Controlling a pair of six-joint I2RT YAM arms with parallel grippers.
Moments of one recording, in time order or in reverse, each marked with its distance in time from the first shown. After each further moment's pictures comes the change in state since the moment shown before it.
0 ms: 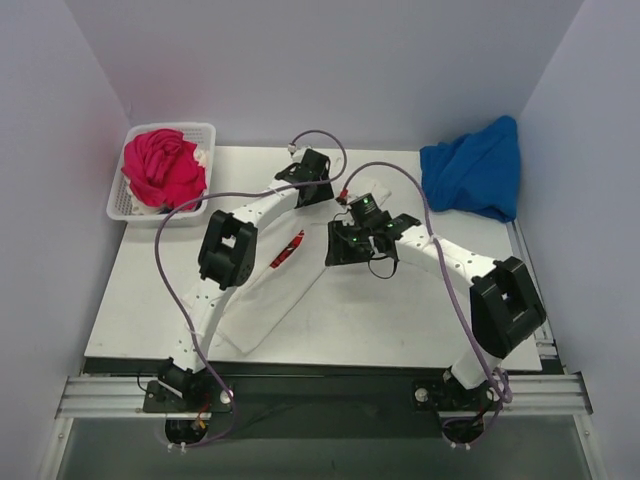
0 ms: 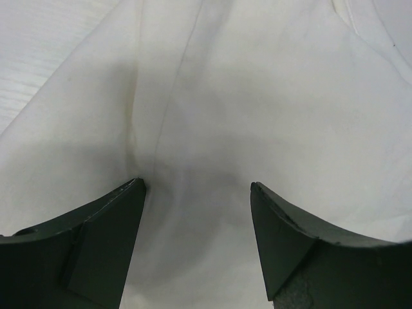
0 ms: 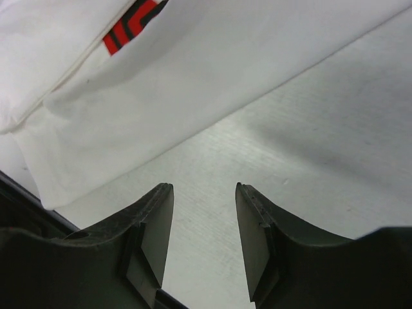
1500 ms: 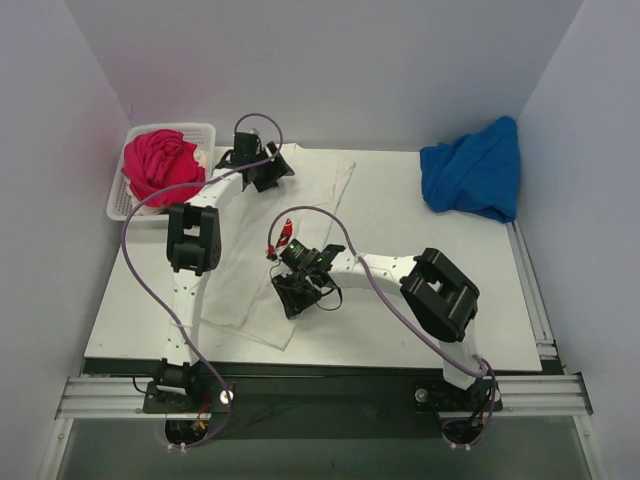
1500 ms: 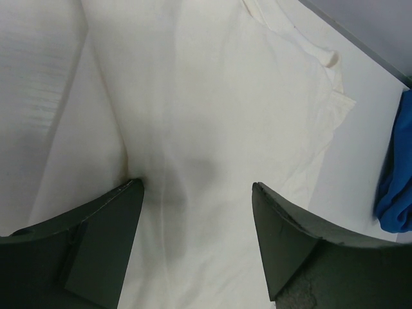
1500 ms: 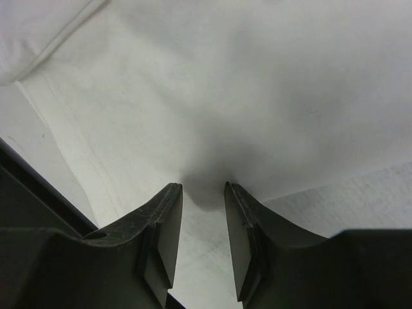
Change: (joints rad) left arm 0.344 0.041 0.000 0.203 0.520 -0.048; right arm 0.397 0.338 0.164 -0.036 -0.007 -0.092
